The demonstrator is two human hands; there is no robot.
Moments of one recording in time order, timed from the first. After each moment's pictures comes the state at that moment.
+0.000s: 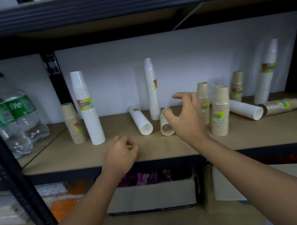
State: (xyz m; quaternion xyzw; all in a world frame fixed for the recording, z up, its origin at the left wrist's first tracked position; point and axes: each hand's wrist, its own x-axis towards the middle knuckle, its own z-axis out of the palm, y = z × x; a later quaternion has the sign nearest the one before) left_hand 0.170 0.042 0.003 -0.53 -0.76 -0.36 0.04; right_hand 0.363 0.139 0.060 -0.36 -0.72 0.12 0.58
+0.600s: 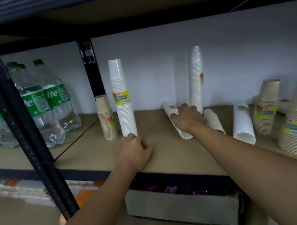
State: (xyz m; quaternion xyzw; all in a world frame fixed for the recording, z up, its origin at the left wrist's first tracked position) left_hand 0.077 0.064 -0.009 -0.49 -0.82 -0.30 0.08; right_hand 0.204 0.223 0.046 -0.51 -0.78 0.22 0.27
